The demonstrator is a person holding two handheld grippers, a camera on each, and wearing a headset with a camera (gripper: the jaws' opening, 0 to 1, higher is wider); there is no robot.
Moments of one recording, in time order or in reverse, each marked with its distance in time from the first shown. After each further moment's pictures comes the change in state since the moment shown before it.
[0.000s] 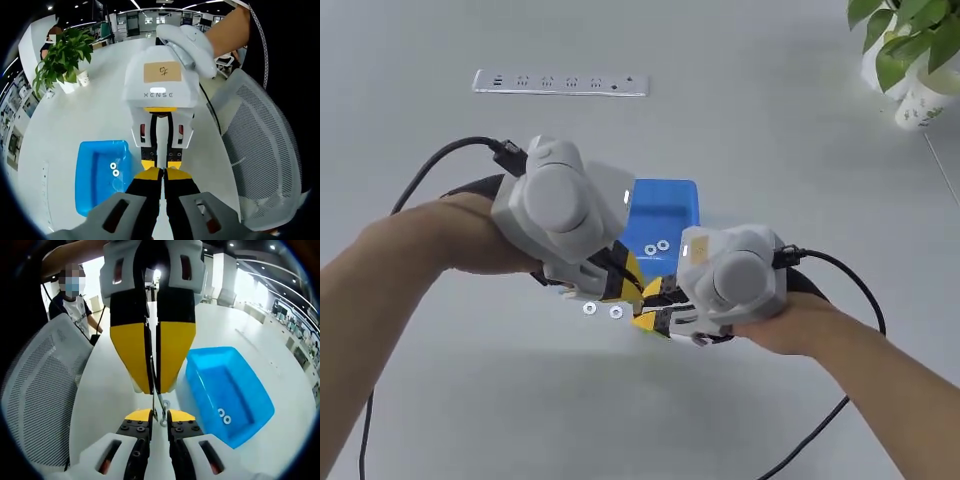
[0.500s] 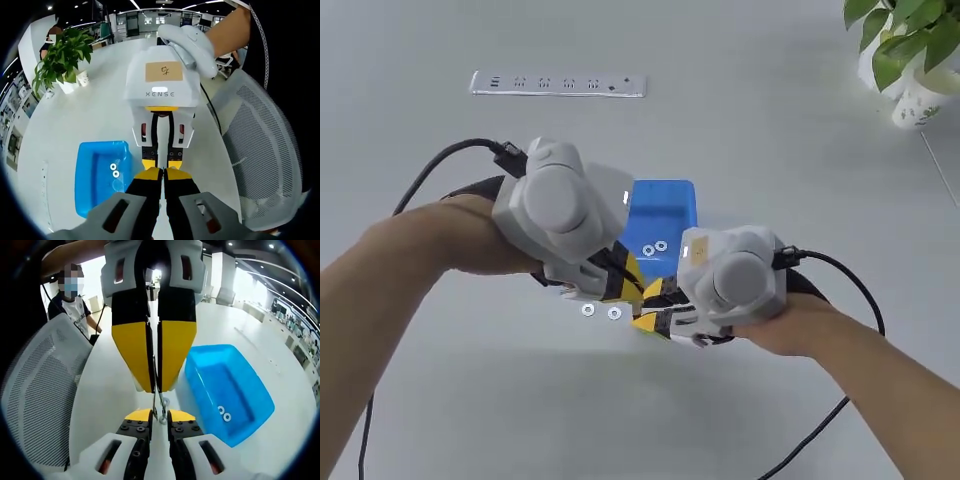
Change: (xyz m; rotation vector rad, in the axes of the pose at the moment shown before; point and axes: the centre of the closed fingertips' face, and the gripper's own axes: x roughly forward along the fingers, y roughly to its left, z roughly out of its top) left arm 0.003 0.002 0.000 -0.001 -0.004 -0.005; right arm -0.001 -0.001 -0.004 0.011 0.003 -0.003
